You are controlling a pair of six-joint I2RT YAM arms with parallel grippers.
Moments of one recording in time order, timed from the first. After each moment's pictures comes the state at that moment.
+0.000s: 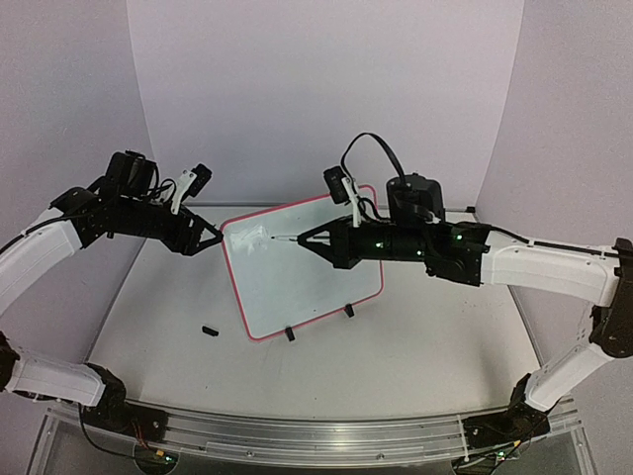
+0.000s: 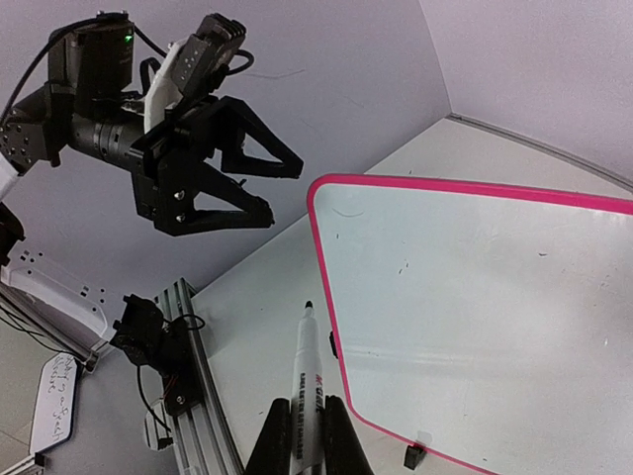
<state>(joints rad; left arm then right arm) -0.49 1.16 1.19 -0.67 0.32 0.09 0.96 1.50 1.22 0.03 -0.26 0.36</state>
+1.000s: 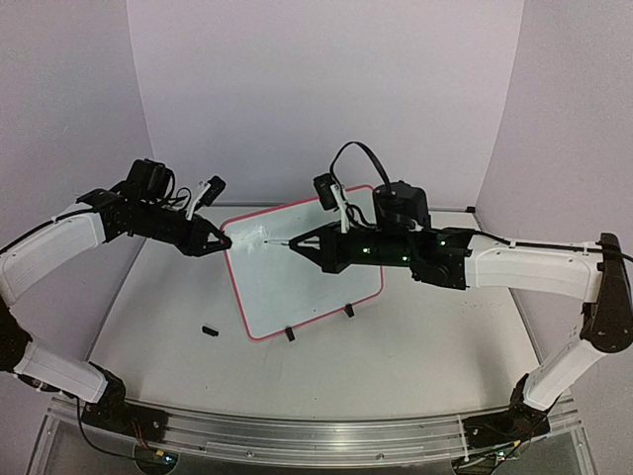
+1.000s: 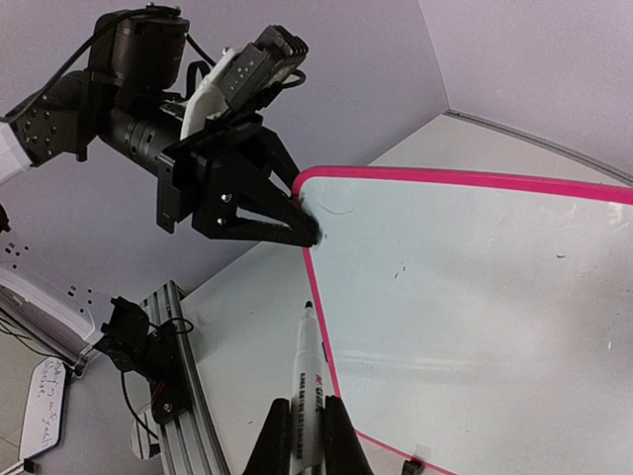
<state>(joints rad) -0.43 1.30 1.16 -0.60 0.55 0.09 0.97 1.58 1.22 0.11 -0.23 0.36</state>
